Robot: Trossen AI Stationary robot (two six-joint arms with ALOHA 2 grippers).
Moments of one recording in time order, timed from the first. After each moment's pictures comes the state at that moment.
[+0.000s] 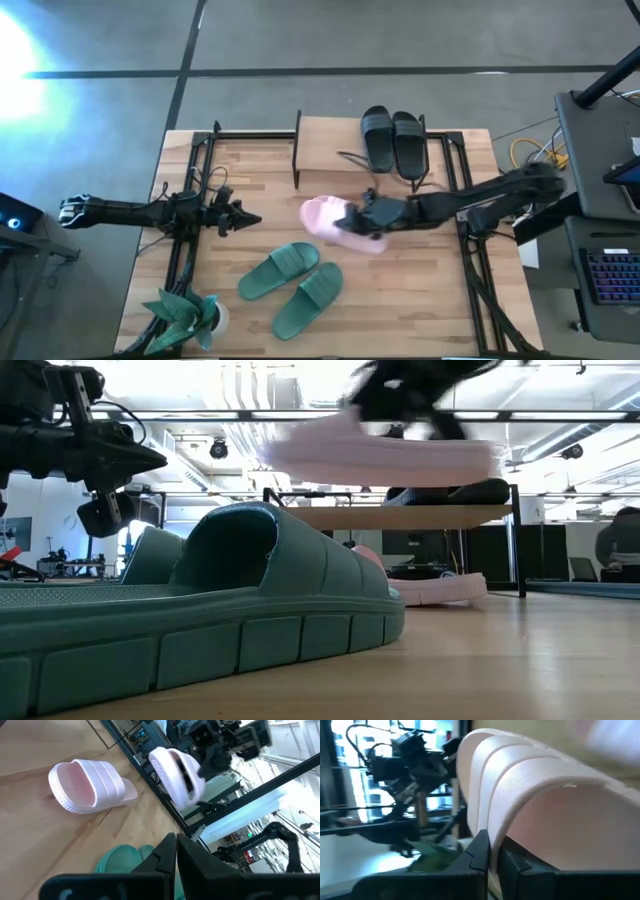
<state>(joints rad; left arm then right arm) 0.01 0.35 0.01 0.24 0.06 -0.95 0.19 1.48 0.99 0.03 0.24 1.63</state>
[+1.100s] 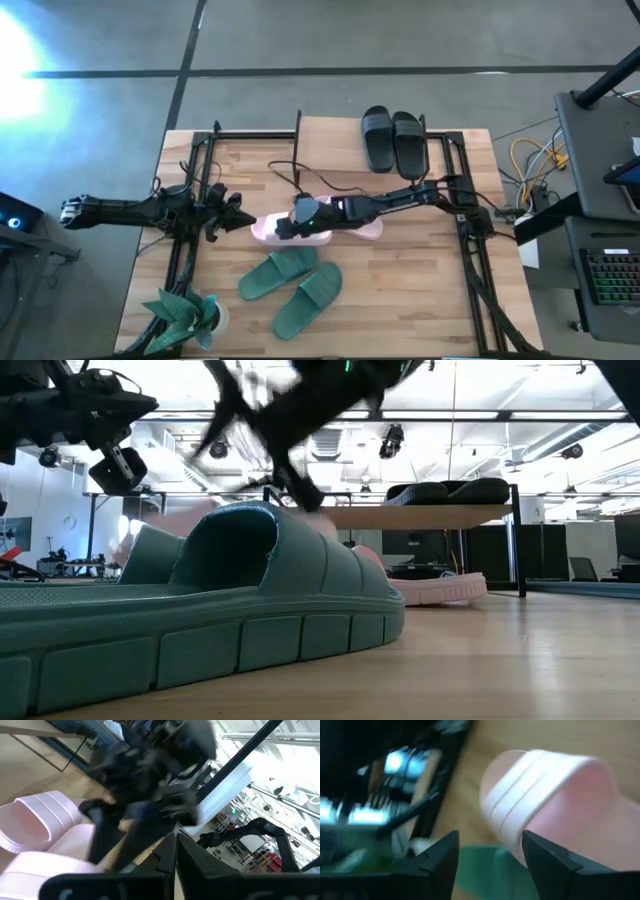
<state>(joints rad) 0.01 0.32 0.11 0.23 0.17 -0.75 0.08 2.07 1.60 -0.11 0.02 1.19</state>
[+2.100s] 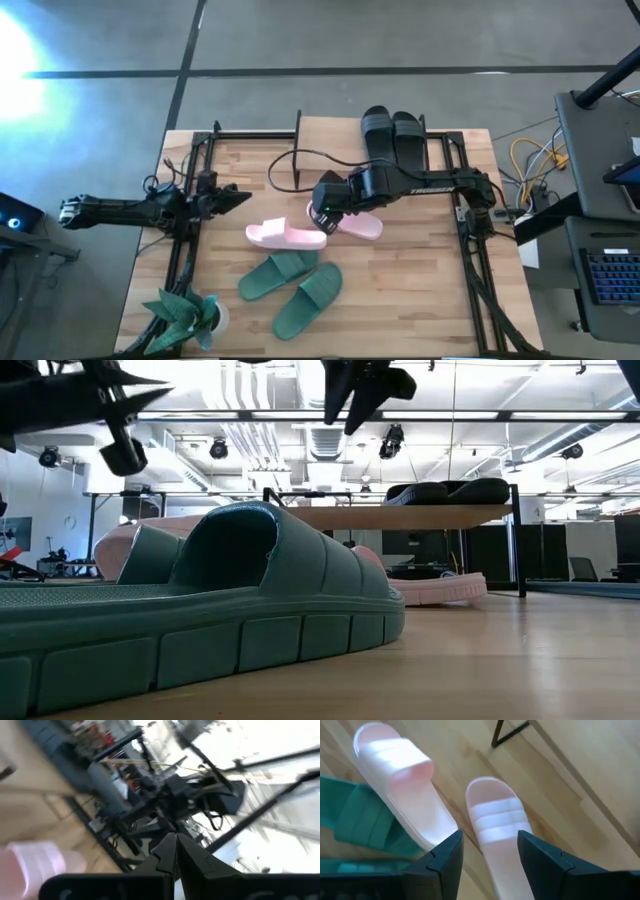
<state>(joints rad) 0.01 0.35 0.12 0.44 -0.11 -1.00 0.10 1.96 2.06 -1.30 0.33 0.70</state>
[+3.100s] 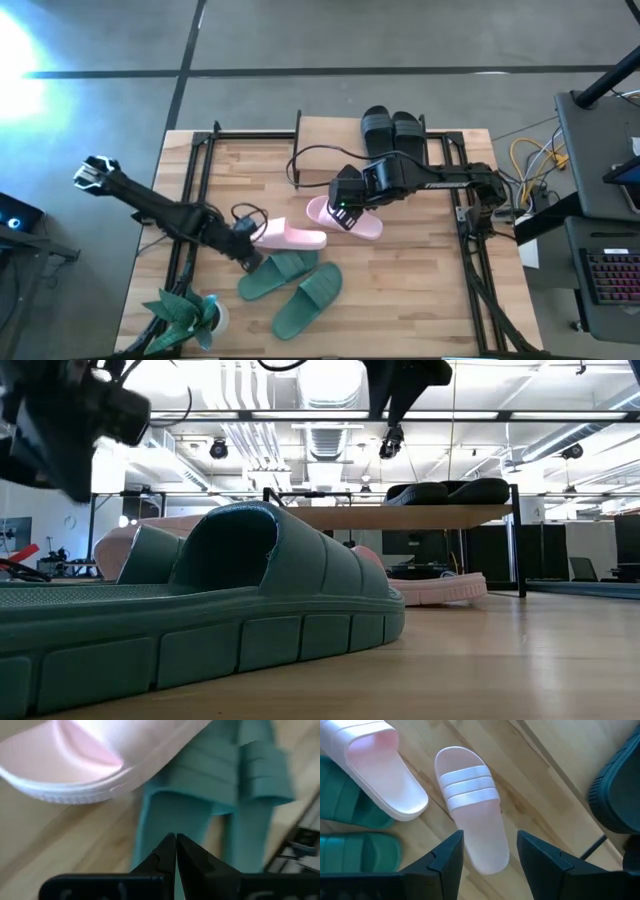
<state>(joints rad) -0.41 1.10 0.73 -0.67 -0.07 -1.30 0.08 1.88 2.03 -1.49 0.31 0.76</state>
